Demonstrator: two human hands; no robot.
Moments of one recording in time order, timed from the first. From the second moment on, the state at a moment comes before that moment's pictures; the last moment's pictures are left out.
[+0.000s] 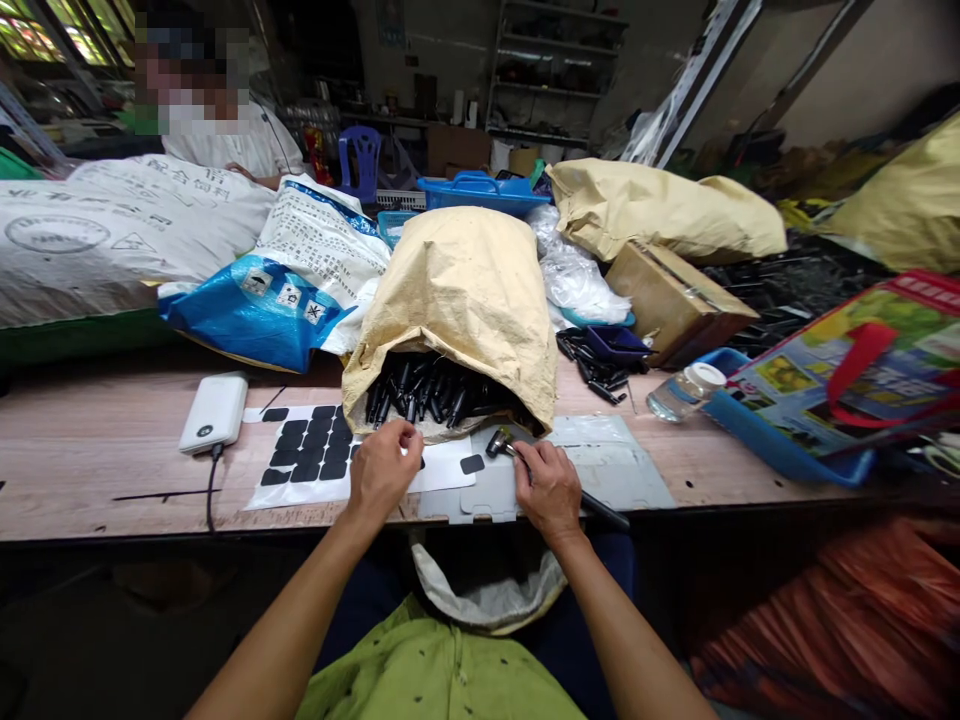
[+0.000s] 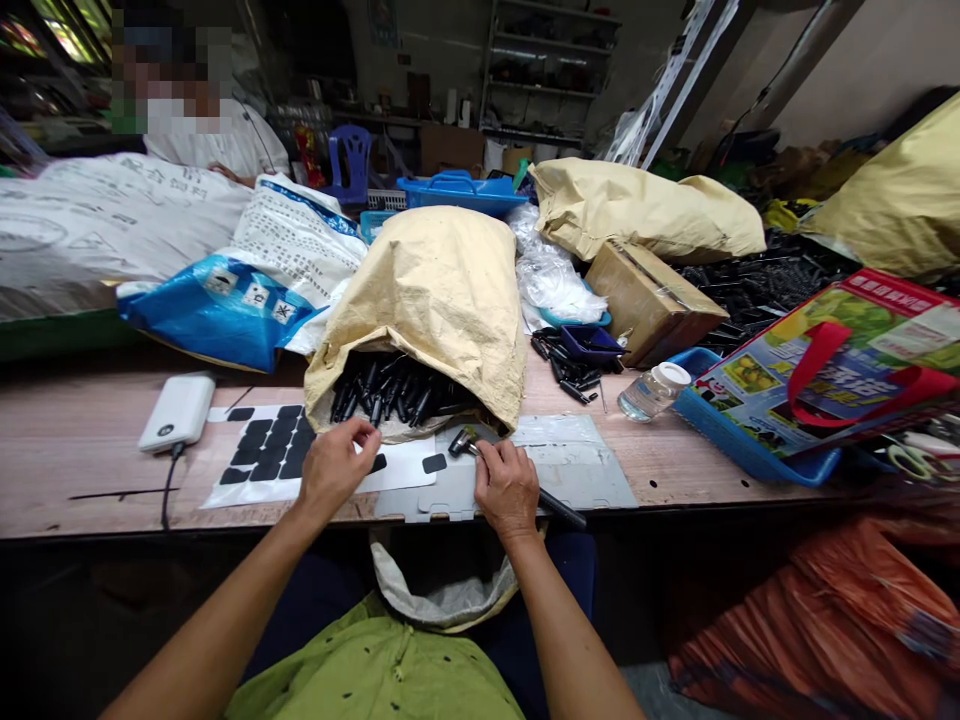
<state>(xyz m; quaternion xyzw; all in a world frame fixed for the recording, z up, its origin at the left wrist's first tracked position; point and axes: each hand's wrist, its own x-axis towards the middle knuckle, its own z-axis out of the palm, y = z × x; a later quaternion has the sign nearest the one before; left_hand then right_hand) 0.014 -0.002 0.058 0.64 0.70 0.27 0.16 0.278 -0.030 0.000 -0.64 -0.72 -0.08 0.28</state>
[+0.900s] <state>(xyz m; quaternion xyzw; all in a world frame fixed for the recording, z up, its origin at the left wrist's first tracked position) 0.013 -0.001 0.007 0.79 0.50 0.27 0.23 0.280 -0.029 -0.001 -0.63 -0.72 -0.08 0.27</state>
